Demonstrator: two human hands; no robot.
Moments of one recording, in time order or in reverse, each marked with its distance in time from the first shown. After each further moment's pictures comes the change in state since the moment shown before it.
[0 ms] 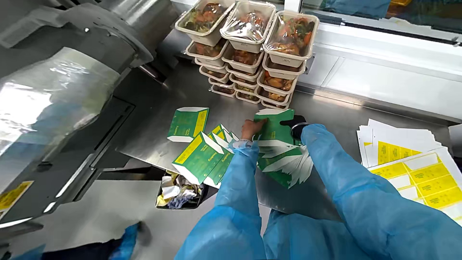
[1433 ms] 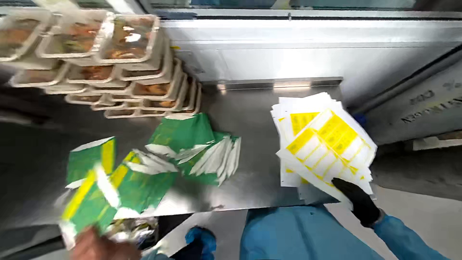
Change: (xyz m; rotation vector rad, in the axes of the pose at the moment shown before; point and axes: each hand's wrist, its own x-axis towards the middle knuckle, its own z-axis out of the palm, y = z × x) left_hand -0.229 -0.201 0.006 -0.419 0.802 0.831; right_hand -0.099 0.657 -0.146 -0.477 0.571 -0.862
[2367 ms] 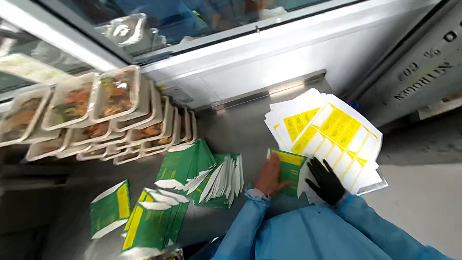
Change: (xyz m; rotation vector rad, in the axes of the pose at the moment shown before) left_hand -0.152 0.079 0.332 0.415 -1.373 0.757; right_hand 0.106 -0.078 0.059 -0.171 0.072 0.245
